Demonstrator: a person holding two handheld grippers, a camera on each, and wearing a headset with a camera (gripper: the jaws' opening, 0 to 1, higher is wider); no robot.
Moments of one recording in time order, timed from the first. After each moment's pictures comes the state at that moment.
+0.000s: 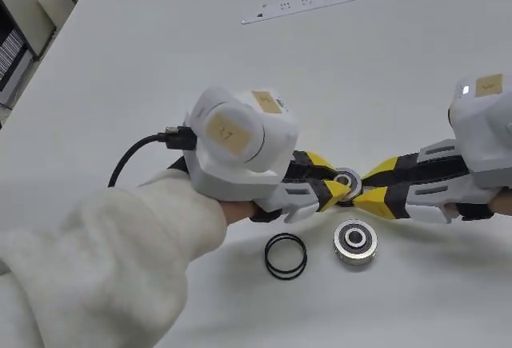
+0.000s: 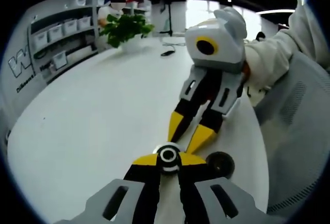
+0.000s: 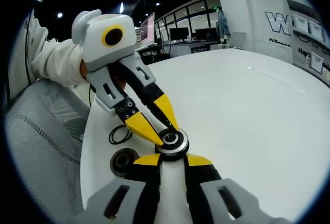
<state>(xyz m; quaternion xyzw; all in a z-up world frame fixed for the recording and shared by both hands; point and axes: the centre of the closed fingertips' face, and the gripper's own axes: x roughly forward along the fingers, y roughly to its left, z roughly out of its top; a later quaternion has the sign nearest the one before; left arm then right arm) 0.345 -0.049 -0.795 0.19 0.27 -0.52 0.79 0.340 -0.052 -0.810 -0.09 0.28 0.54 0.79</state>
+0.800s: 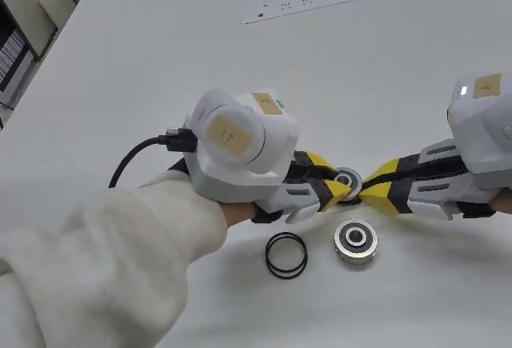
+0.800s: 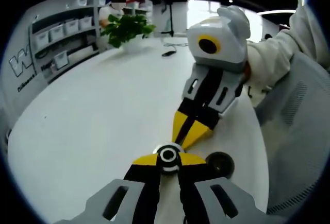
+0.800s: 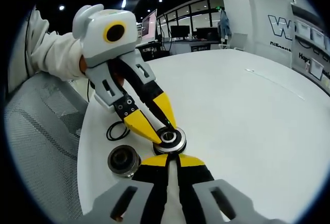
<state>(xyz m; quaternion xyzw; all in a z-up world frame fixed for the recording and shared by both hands) 0.345 -0.051 -0.797 0.19 0.27 -0.52 0.79 0.340 -0.056 -0.810 -0.11 0.28 0.54 0.79</state>
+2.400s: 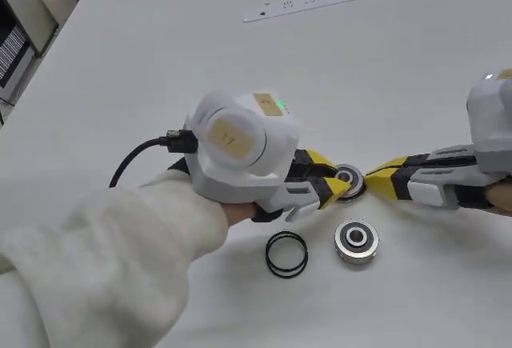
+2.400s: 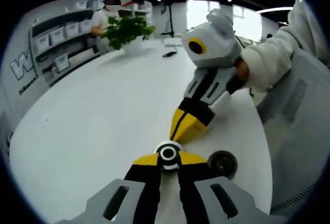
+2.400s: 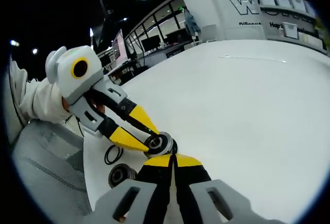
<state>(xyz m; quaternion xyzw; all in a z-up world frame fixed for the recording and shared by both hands) 0.348 -0.048 -0.796 0.19 0.26 -0.51 0.79 0.359 -0.064 -0.811 0.08 0.33 0.46 0.82</state>
